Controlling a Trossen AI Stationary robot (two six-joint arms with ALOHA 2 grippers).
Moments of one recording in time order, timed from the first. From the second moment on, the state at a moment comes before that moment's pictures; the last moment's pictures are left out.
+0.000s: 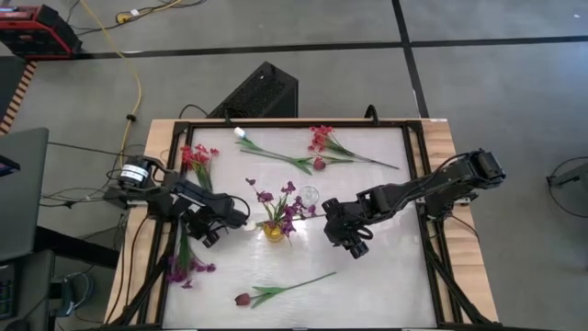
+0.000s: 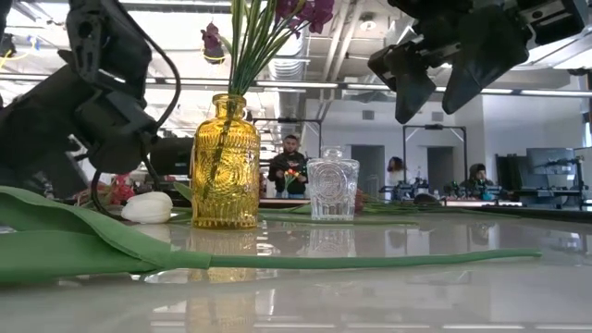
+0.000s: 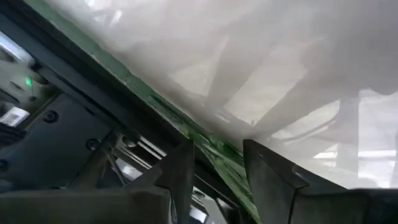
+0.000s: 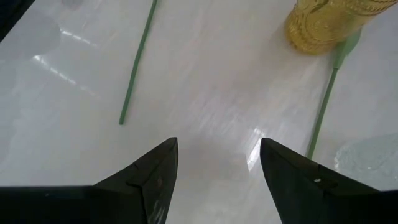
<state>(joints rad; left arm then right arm) -0.14 1.75 0.67 -1.18 0.29 -0.96 0.25 1.52 1.06 -0.55 -0.11 -0.24</state>
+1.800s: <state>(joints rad) -0.14 1.13 1.25 -1.44 -0.44 -0.95 0.25 1.52 1.06 -0.54 0.00 -0.35</state>
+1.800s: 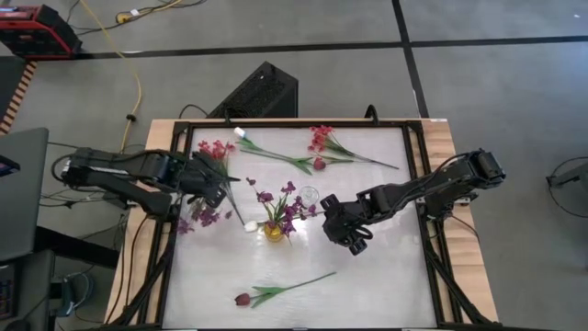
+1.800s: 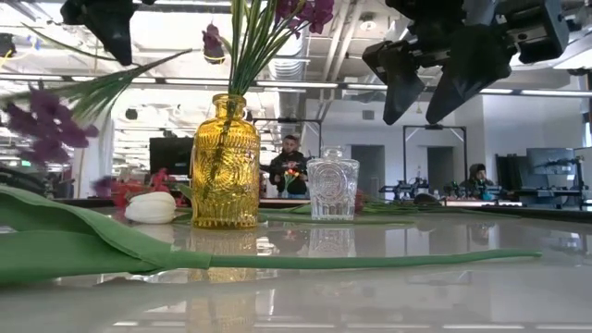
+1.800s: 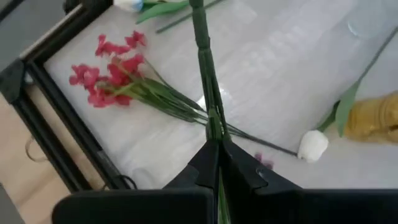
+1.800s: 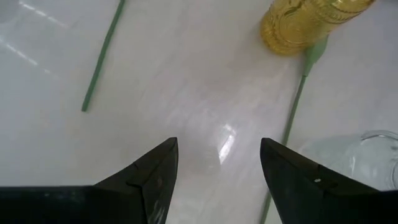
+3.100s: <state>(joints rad) 0.26 1.13 1.51 -0.92 -0.43 -0.16 -0.14 1.52 1.32 -0.16 1.04 -1.76</state>
